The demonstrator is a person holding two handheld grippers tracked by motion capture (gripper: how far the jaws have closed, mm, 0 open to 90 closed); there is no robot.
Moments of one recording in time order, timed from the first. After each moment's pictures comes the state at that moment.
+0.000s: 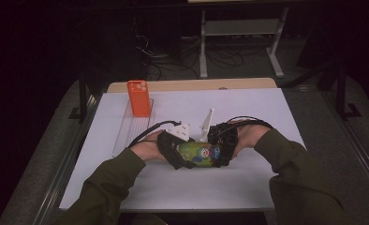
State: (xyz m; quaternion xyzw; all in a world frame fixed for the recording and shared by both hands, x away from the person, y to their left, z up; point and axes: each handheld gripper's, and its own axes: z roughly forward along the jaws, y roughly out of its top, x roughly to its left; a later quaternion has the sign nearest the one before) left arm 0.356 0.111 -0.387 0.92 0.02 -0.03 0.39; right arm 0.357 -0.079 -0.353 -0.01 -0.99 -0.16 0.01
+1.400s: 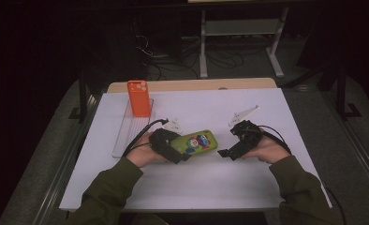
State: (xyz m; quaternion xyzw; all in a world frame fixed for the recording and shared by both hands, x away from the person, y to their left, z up) left arm 0.357 0.132 -0.390 0.91 0.21 0.05 0.36; right arm 0.351 -0.153 -0.378 -0.30 -0.89 -0.34 -0.05
